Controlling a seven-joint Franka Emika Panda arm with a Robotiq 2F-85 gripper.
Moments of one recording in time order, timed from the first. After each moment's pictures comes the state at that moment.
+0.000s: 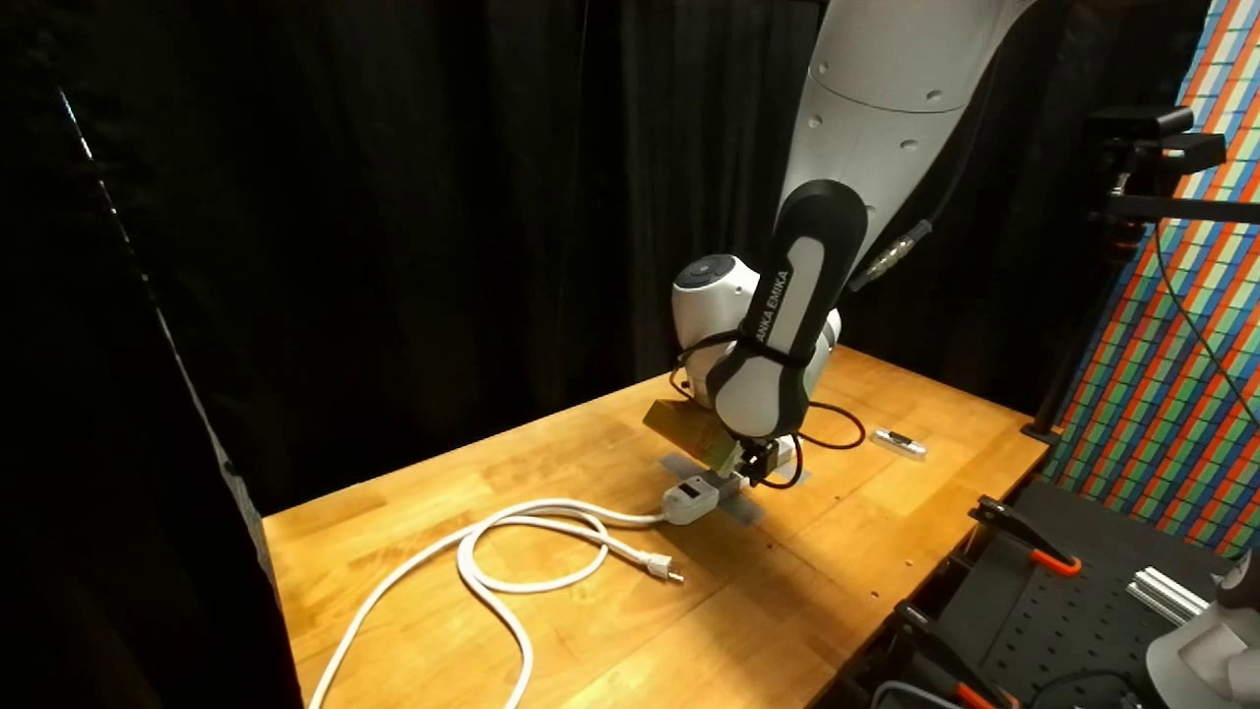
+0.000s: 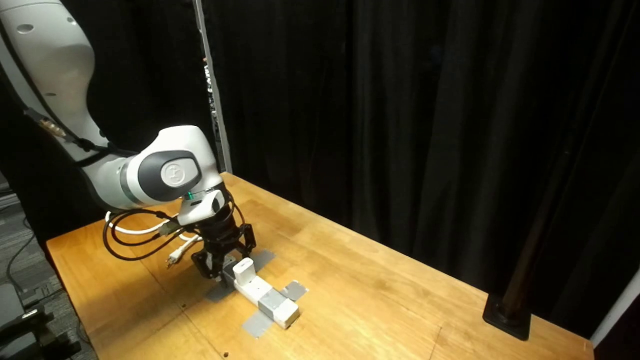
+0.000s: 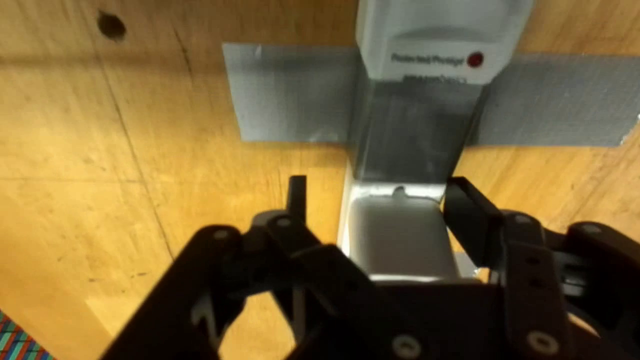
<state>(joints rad) 0.66 0.72 -0.49 -2.25 -0.08 2.82 1.85</state>
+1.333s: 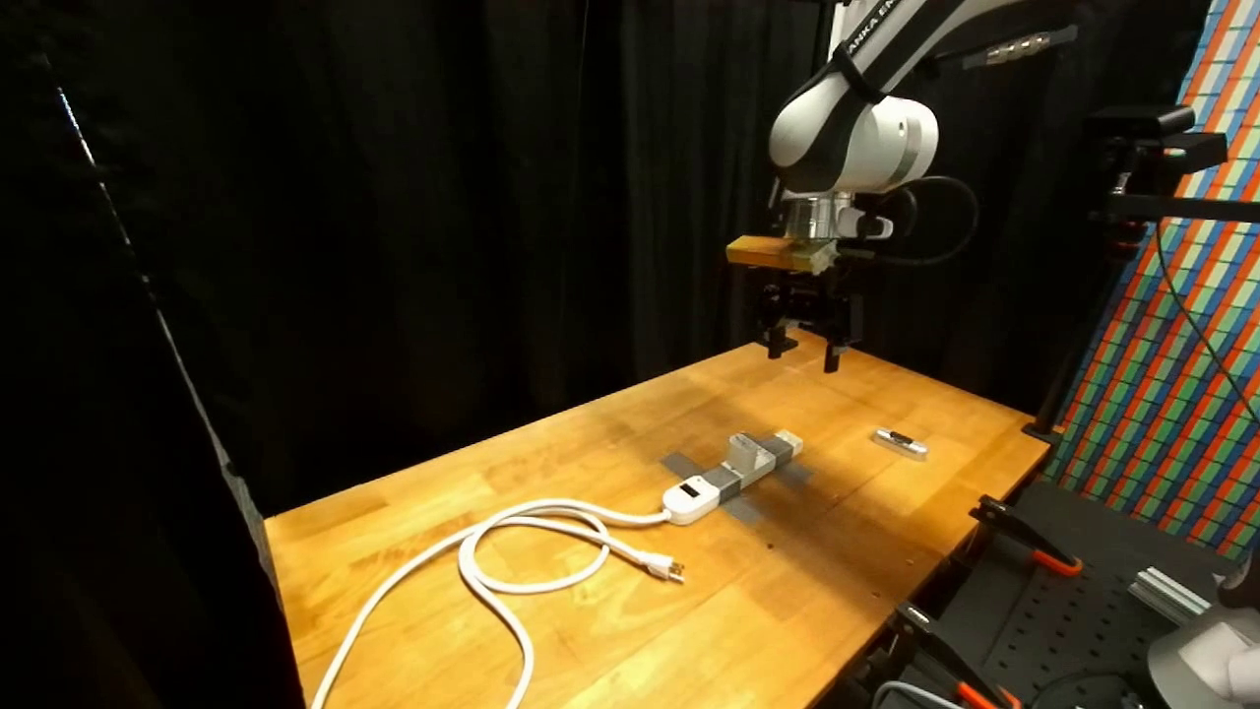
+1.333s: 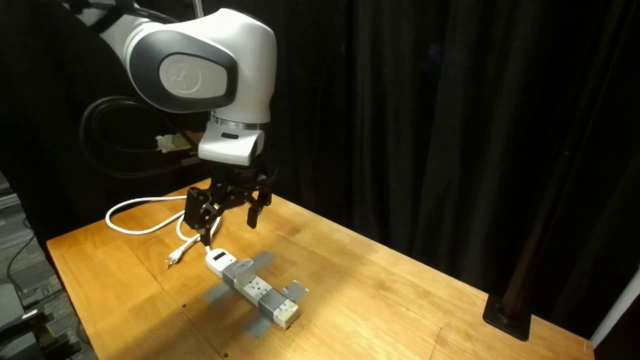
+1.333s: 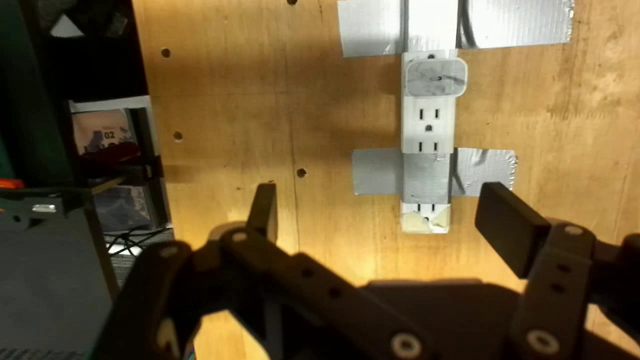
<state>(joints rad) 0.05 0.20 -0.21 -2.28 0.16 2.28 1.35</state>
